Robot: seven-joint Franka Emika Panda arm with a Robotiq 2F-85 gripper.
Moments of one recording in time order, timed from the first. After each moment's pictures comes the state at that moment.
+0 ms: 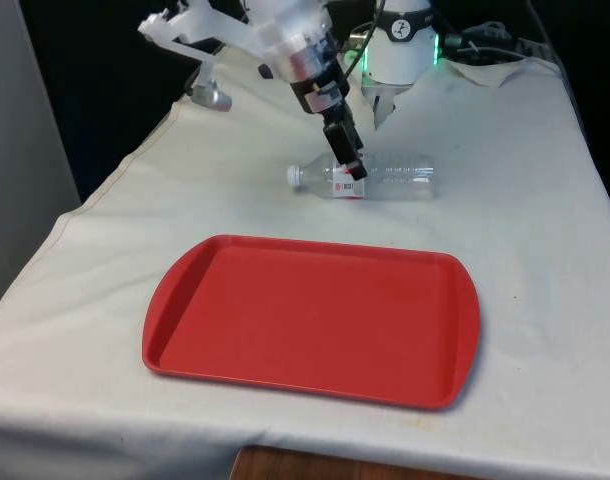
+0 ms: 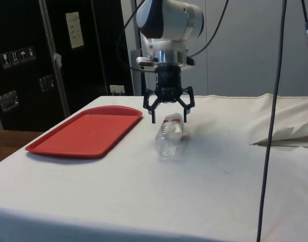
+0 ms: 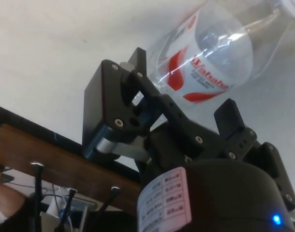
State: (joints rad) arm 0.05 0.33 -0.28 -2.30 0.68 2.34 0.62
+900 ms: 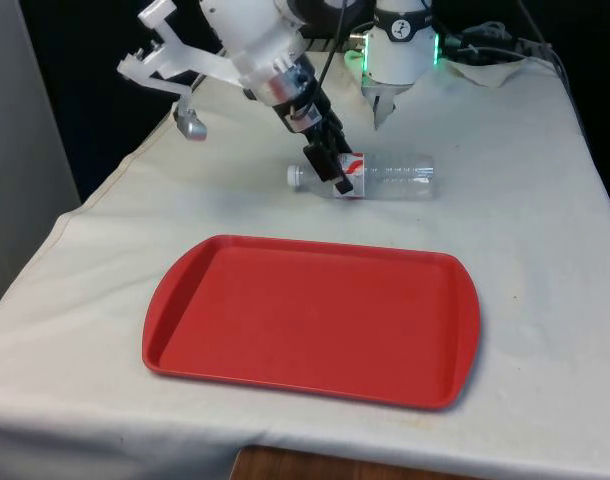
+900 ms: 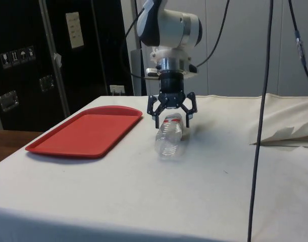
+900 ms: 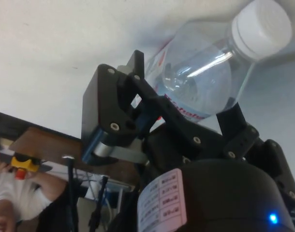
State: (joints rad) arm 0.05 0.44 -0.35 -2.22 0.79 2.22 0.56
